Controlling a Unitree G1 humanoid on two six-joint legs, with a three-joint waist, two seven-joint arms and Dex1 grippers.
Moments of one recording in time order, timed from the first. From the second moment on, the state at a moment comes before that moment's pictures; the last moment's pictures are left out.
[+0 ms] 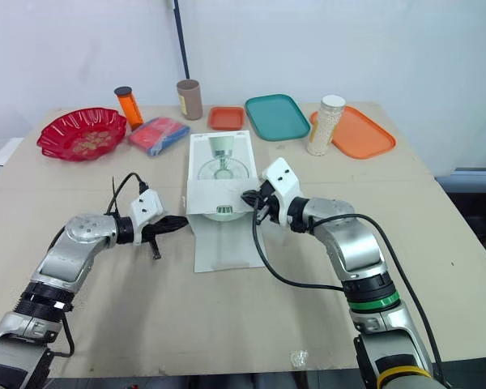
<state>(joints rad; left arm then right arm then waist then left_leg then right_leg) -0.45 0.53 -0.14 0.16 -0.13 0.20 -0.95 -0.58 -0.46 0.15 -0.09 0.27 0.67 0.71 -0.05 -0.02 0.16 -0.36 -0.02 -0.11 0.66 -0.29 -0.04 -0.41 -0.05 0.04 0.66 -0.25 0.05</state>
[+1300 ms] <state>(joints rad) -0.07 0.43 0.09 -0.46 -0.80 0.82 -0.70 -0.60 -0.48 0.18 -0.09 0.27 0.68 0.76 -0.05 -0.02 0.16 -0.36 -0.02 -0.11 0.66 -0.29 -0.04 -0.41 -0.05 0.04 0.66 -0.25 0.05</state>
